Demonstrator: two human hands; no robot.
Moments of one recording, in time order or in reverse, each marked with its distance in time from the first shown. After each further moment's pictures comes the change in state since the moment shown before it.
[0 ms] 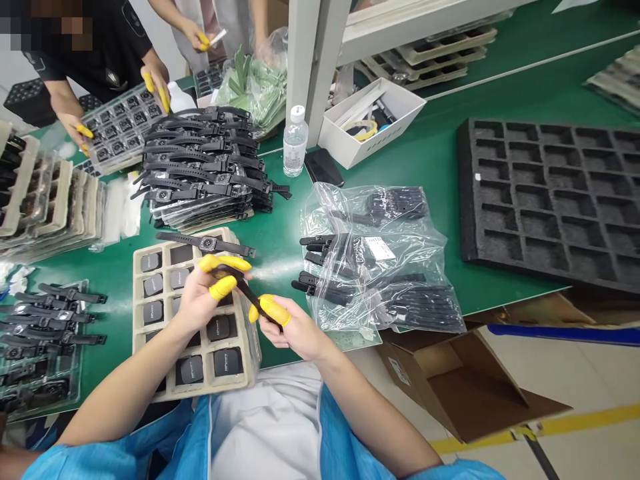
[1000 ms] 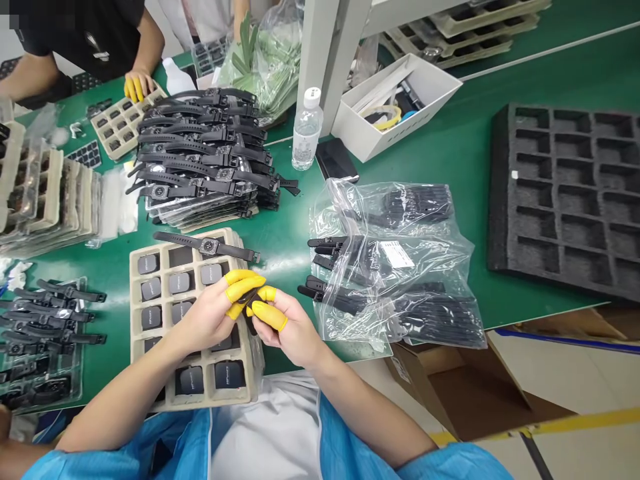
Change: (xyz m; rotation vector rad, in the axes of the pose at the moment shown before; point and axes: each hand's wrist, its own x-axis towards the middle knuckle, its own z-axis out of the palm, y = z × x) left_hand -0.001 0.003 -0.010 0.825 -0.385 0.362; right_hand 0.020 -0.010 0.017 0.093 0.071 -0.099
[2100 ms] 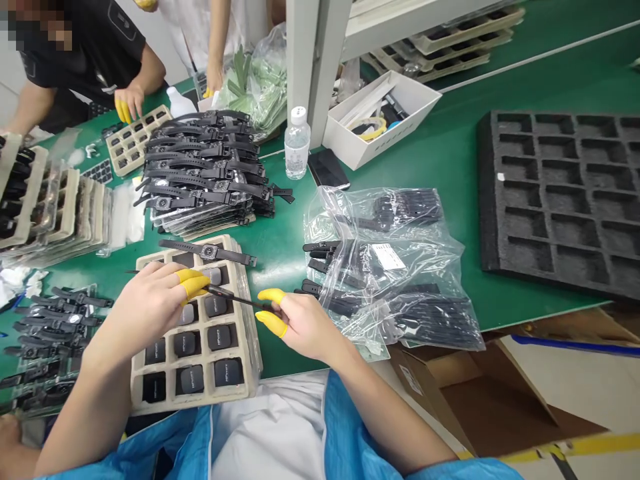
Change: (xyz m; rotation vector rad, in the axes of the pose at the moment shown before) left_hand -0.001 0.024 -0.097 0.706 -0.250 -0.117; right_hand -0.013 -0.033 -0.046 -1.210 0.020 -0.391
